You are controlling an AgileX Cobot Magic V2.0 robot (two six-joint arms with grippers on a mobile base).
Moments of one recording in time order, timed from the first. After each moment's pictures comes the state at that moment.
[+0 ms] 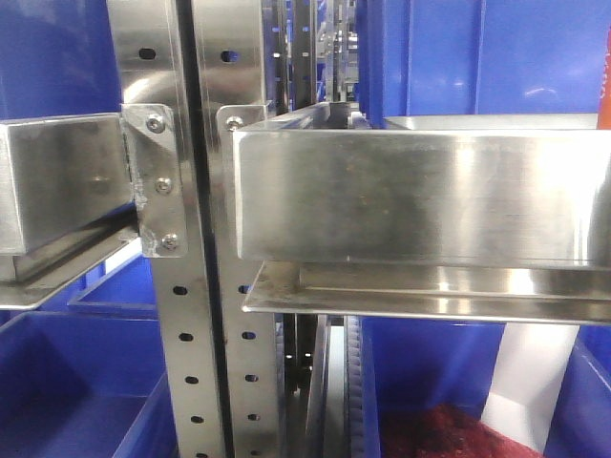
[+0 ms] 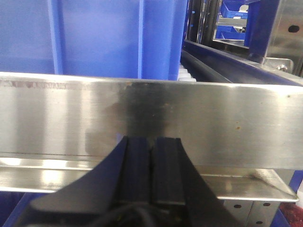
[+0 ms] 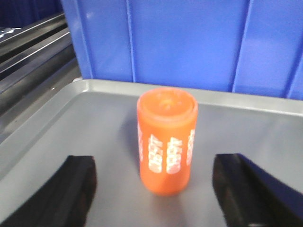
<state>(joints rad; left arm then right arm) -0.14 -0.01 0.03 -0.07 0.10 0.03 0.13 0.77 -0.53 0.05 0.15 0.06</state>
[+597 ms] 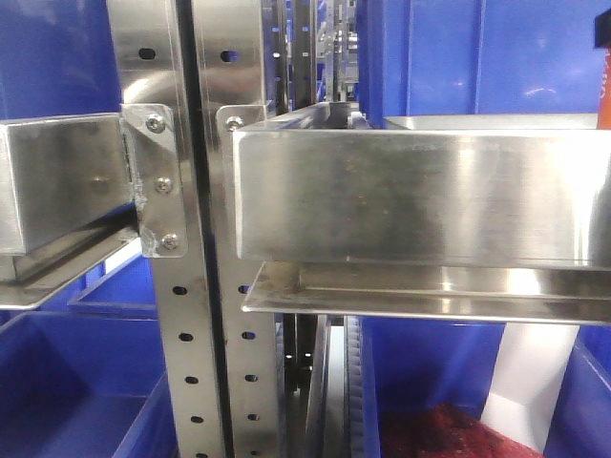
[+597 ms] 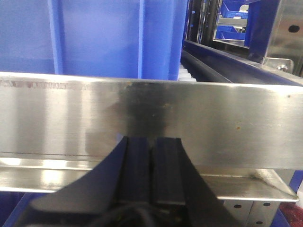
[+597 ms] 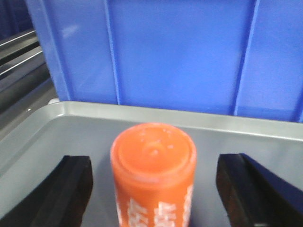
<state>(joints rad) -0.14 -0.01 0.03 -0.07 0.10 0.03 0.11 1.03 -0.53 0.05 -0.15 0.06</state>
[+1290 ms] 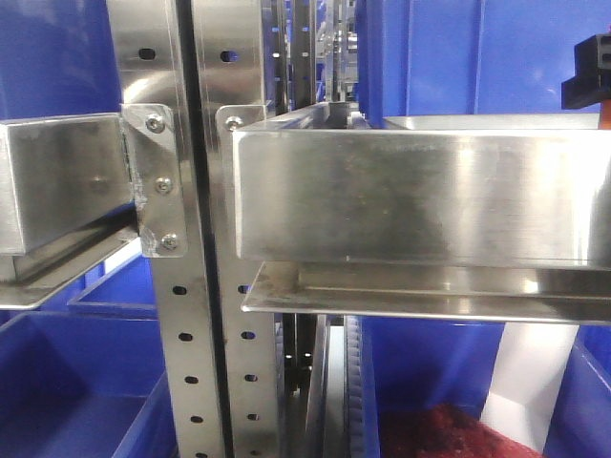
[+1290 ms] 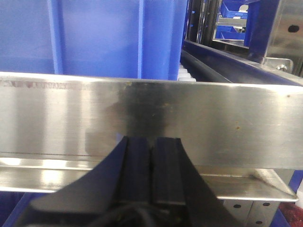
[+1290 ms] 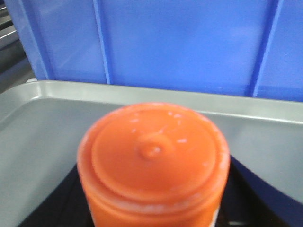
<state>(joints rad) -0.14 -0.01 0.03 -0.07 0.10 0.03 0.11 1.23 -0.53 0.05 -0.28 0.06</state>
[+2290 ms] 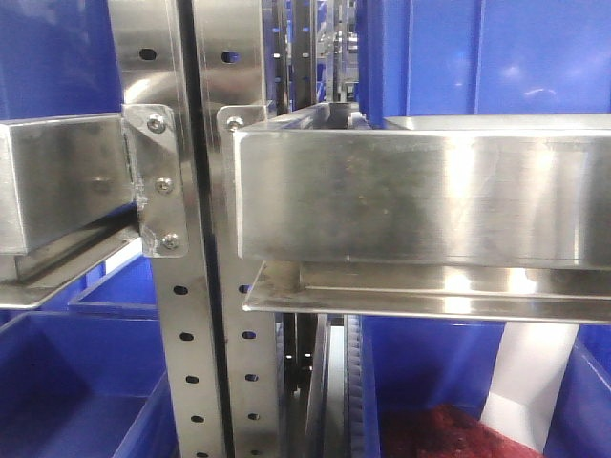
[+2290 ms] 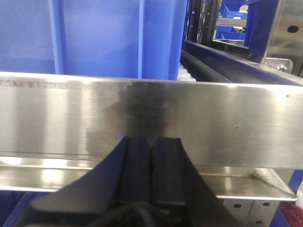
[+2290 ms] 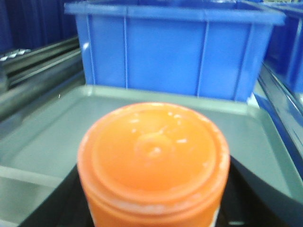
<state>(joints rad) -0.14 -0.01 0.03 -0.07 0.10 0.03 0.11 0.19 -0.53 -0.02 0.62 0.06</state>
